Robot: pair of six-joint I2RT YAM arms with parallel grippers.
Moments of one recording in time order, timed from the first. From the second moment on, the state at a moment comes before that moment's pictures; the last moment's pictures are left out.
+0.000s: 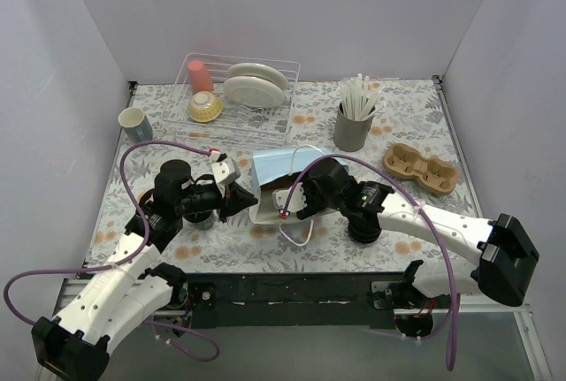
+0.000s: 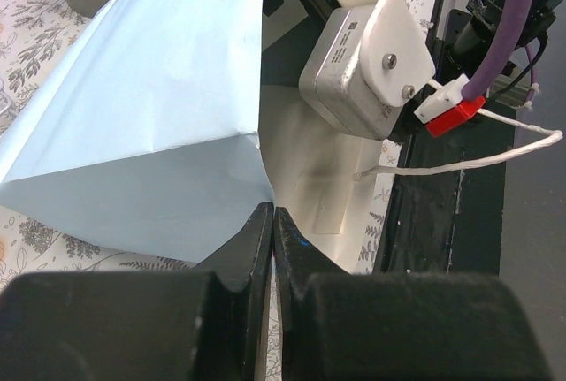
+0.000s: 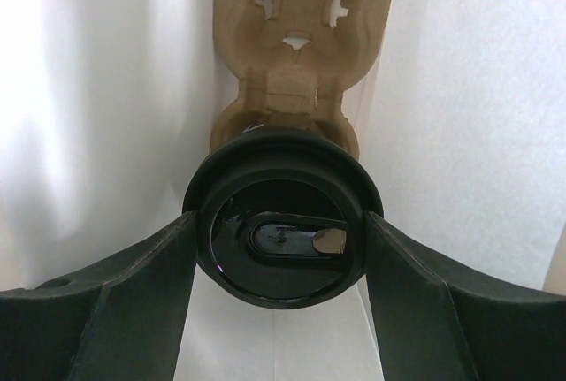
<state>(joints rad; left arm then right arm) -0.46 0.75 0.66 -0.24 0.77 0.12 0.99 1.27 0.88 -0.29 0.11 -1.11</state>
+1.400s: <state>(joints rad) -0.46 0.76 0.67 -0.23 0.77 0.12 0.90 1.34 0.83 -0.18 0.05 -1.19</state>
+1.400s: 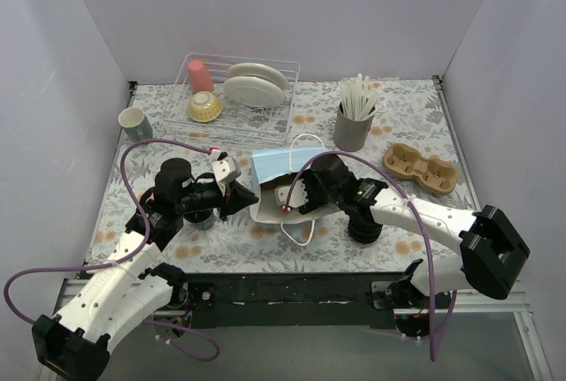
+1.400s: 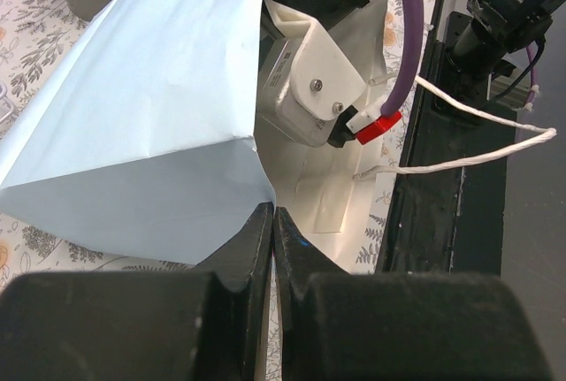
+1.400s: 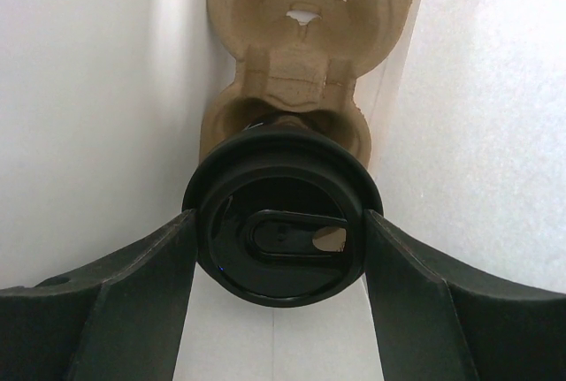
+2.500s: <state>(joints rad) -0.46 0.77 0.67 -0.21 0.76 0.04 0.88 1.36 0.86 -0.14 -0.05 -1.17</state>
